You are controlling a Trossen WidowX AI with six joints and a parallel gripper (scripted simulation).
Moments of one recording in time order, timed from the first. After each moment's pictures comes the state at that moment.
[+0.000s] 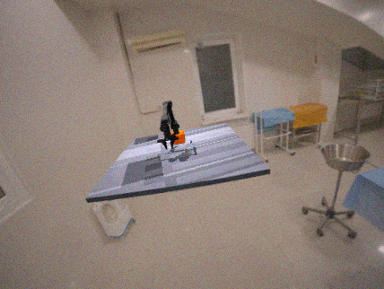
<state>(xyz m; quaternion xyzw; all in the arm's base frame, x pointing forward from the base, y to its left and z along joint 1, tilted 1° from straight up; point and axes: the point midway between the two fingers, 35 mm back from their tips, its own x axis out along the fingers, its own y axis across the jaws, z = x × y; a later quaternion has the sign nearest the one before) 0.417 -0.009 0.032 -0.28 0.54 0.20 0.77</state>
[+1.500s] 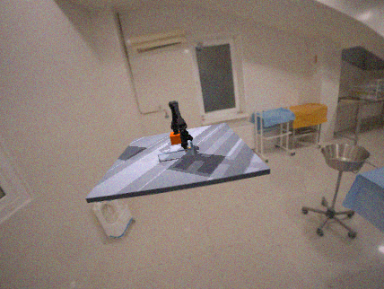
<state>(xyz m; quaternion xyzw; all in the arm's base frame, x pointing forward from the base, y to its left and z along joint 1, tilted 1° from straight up) 0.313 0.120 -0.041 -0.52 0.47 0.52 0.49</state>
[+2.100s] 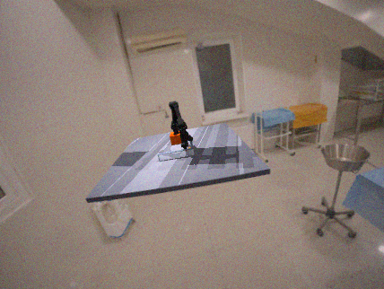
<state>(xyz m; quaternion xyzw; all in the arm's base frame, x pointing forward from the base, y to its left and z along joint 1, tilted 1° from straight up) 0.311 0.119 -0.048 -0.52 0.47 0.52 0.49</state>
